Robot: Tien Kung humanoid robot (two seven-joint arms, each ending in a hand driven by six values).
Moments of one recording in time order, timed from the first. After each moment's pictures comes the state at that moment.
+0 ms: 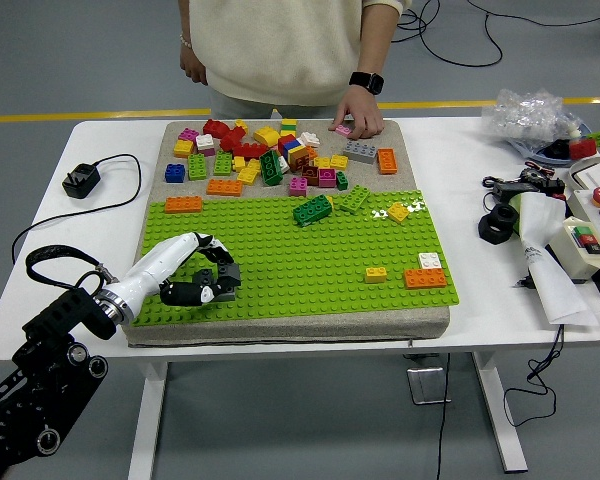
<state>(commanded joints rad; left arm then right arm) -0.29 0.13 -1.26 -1.11 2.05 -0.07 -0.25 0.13 -0.17 1.44 0.18 -1.20 0.04 -0.18</state>
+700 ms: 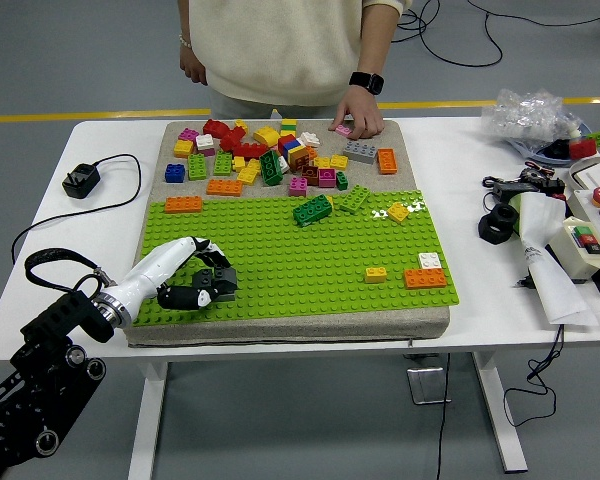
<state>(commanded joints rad) -0.29 0.14 -1.26 -1.09 2.05 -0.07 -0.26 0.13 -0.17 1.44 0.18 -1.20 0.04 -0.18</state>
